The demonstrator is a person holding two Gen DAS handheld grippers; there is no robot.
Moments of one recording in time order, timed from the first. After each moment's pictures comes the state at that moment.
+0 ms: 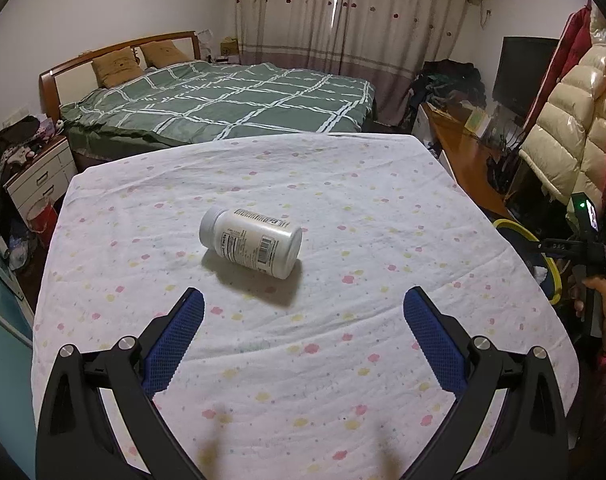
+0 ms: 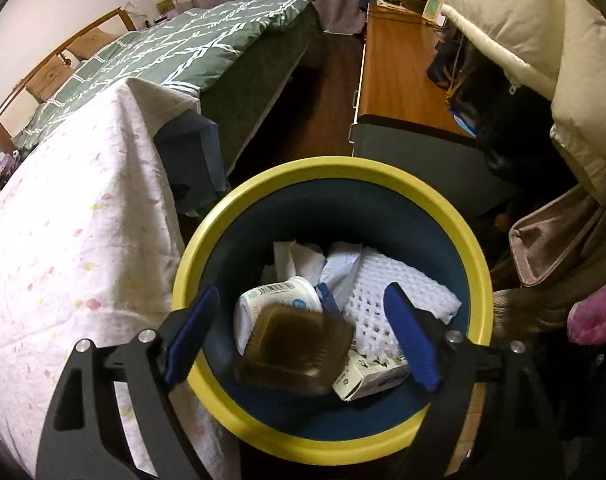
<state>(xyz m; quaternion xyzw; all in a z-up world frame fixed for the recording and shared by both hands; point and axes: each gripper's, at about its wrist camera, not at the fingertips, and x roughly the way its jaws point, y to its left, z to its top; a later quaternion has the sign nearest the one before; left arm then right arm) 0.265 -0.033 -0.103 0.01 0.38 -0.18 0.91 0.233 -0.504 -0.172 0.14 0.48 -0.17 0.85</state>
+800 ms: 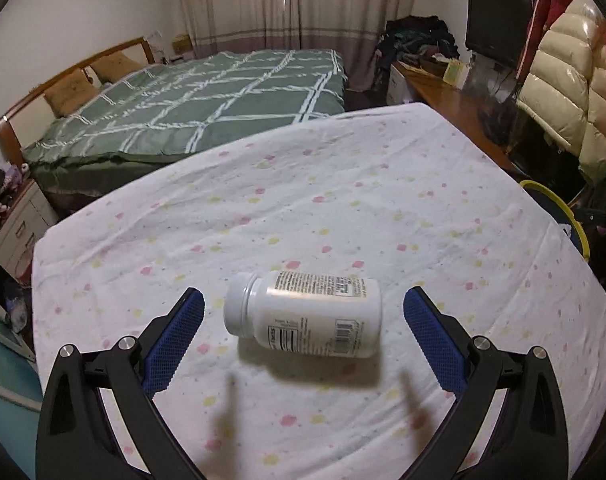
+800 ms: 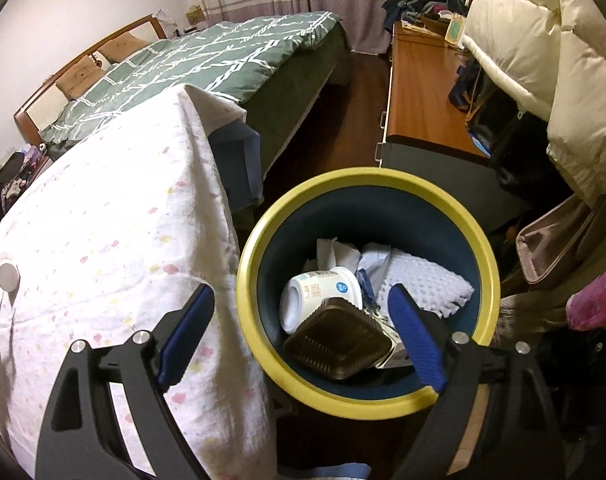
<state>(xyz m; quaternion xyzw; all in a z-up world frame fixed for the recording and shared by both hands) 0.374 -0.025 -0.127 0.10 0.40 -0.23 0.88 0.214 -0.459 -0.145 0.13 0.46 -0.14 0.87</state>
